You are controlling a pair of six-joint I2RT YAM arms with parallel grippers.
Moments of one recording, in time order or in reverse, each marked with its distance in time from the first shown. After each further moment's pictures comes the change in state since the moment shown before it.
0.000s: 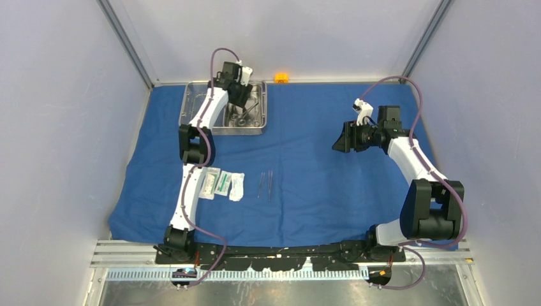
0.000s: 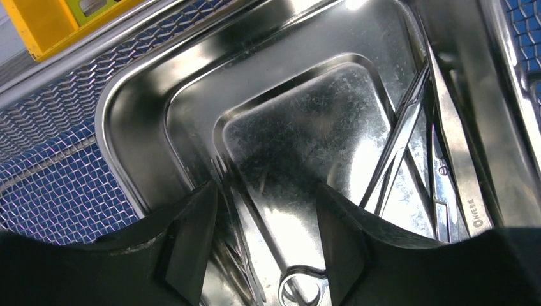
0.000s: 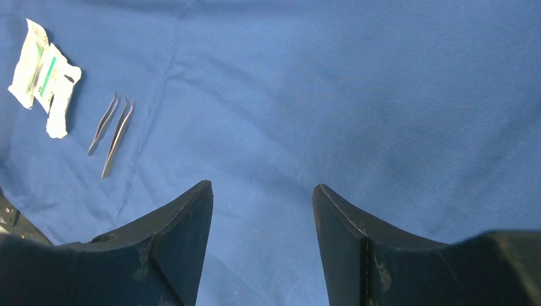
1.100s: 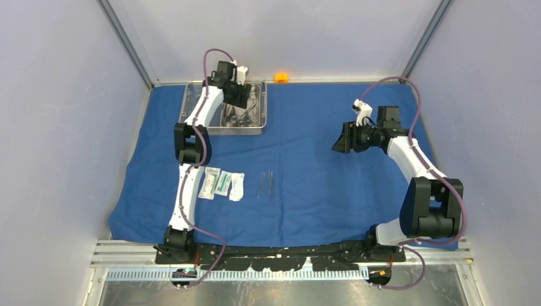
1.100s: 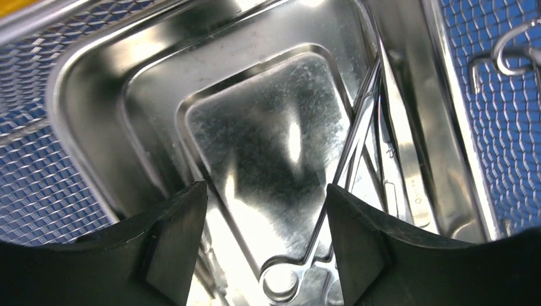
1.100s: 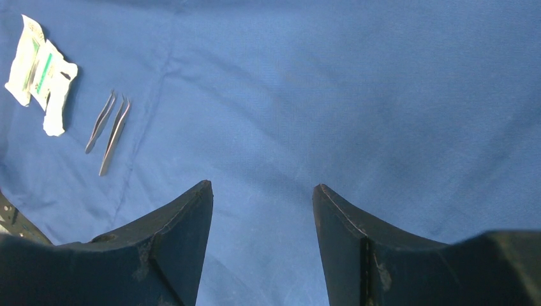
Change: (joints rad) left arm 0.031 -0.042 -0.060 -0.010 0.146 -0.108; right arm 0.000 0.015 0.000 -0.002 0.000 -0.007
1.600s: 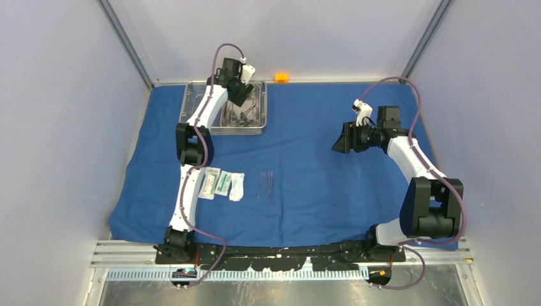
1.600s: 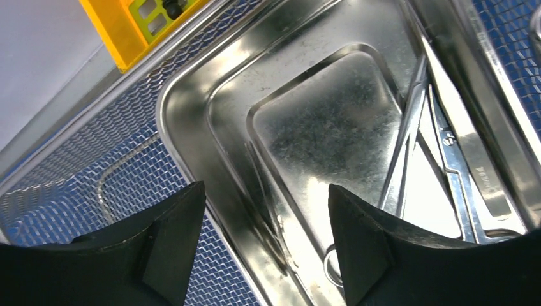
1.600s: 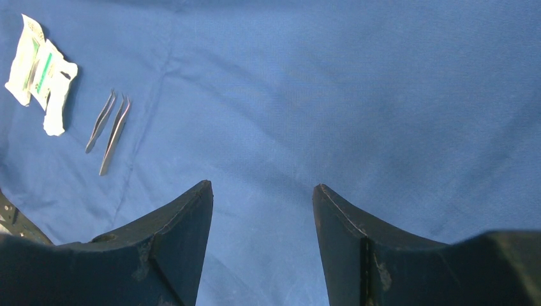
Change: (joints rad) left arm -0.042 -0.055 -0.014 0.008 -0.215 0.277; right arm 0.000 0.000 0.000 -0.002 0.000 0.000
